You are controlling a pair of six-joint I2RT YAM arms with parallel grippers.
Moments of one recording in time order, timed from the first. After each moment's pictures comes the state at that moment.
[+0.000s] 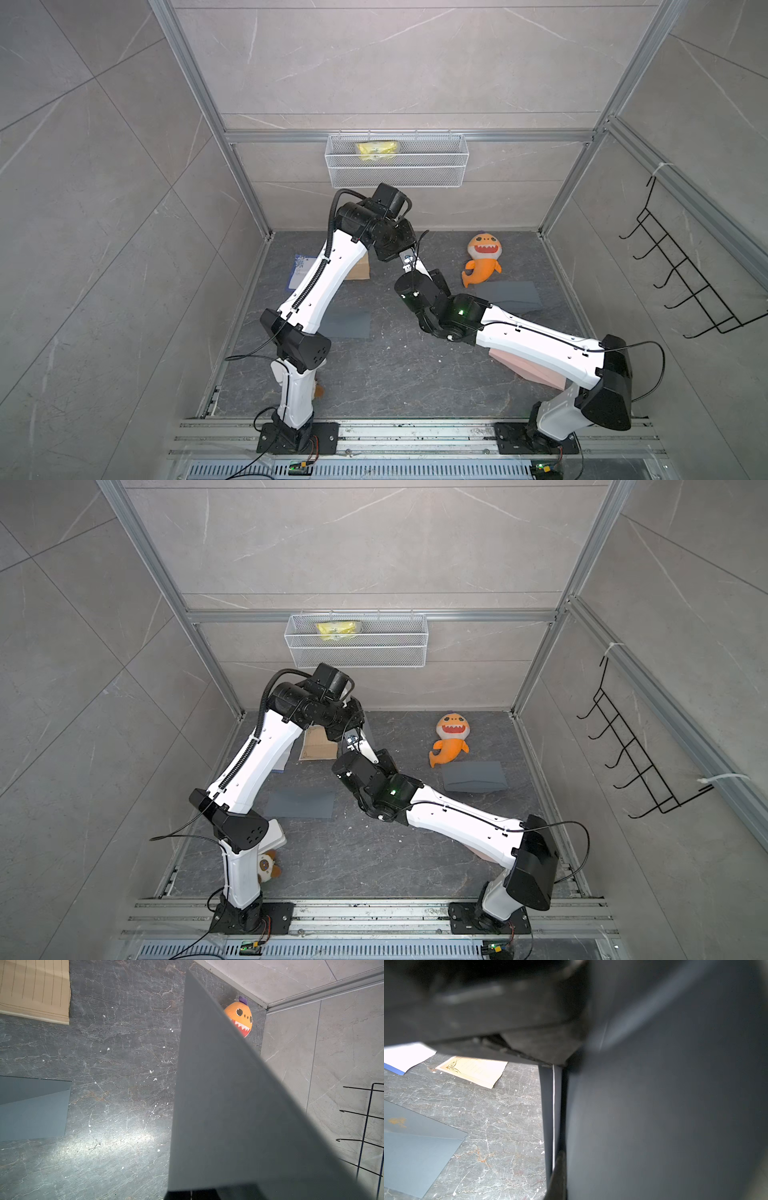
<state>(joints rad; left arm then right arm) -0.63 1.98 2.41 -1.32 0.14 -0.88 1.04 1.58 1.43 -0.50 0.89 0.10</state>
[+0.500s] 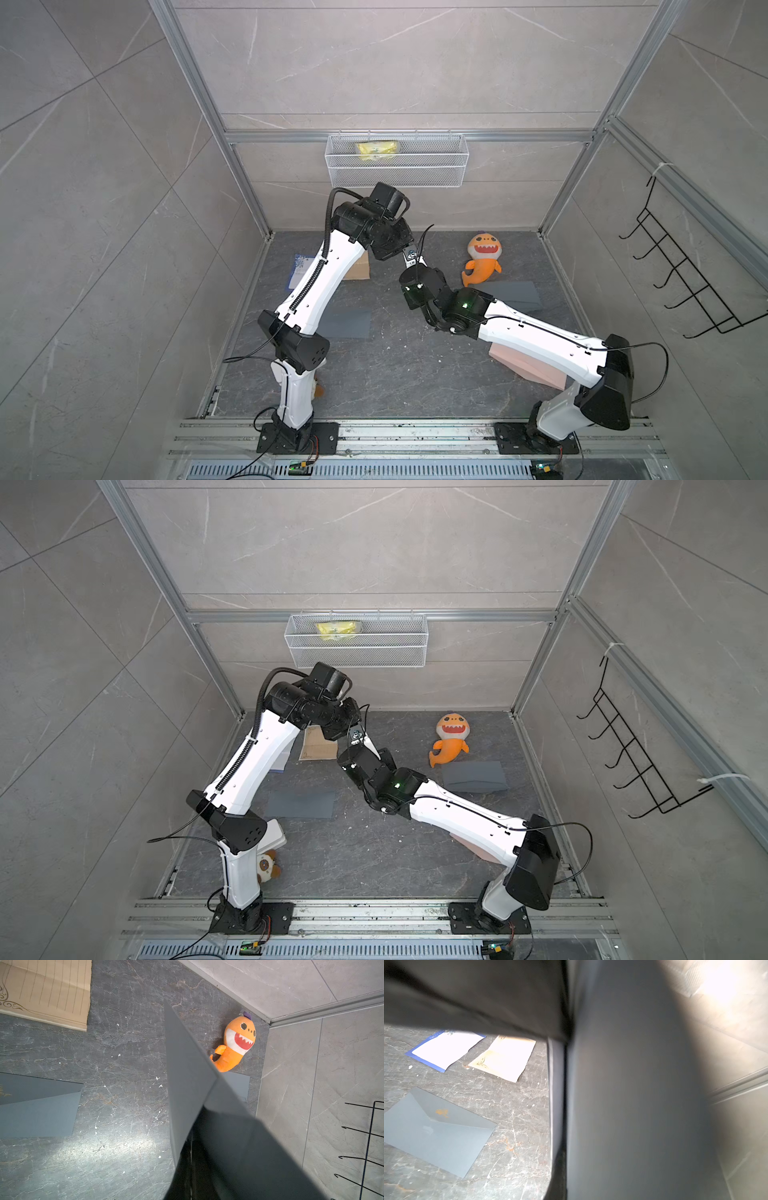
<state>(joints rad) -0.63 1.96 2.41 -1.33 0.08 -0.92 0.98 1.58 1.46 -0.57 0.68 0.21</state>
